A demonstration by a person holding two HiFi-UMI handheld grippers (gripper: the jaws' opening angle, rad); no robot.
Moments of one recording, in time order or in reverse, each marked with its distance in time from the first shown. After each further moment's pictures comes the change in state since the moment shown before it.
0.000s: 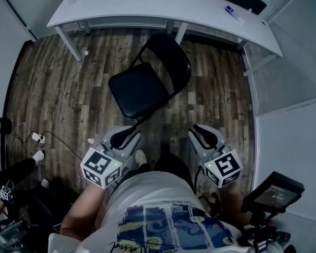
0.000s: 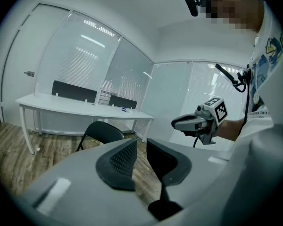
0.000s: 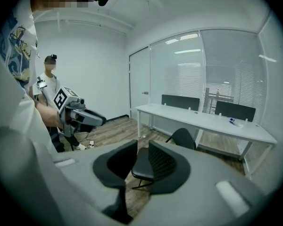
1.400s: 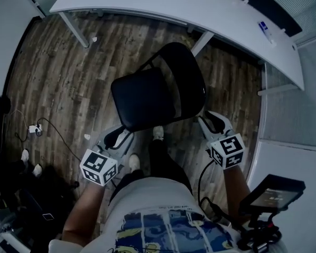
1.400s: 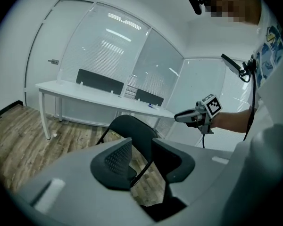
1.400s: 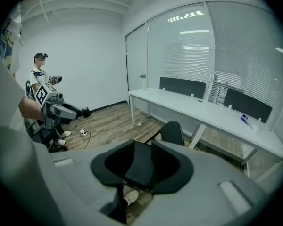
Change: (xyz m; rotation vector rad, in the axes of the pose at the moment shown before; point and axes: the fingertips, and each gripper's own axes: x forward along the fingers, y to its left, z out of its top) left arm 0.096 0.156 -0.020 -0.166 0.045 0.252; right arm 0.186 -0.189 -0.006 -0.036 0.192 0.064
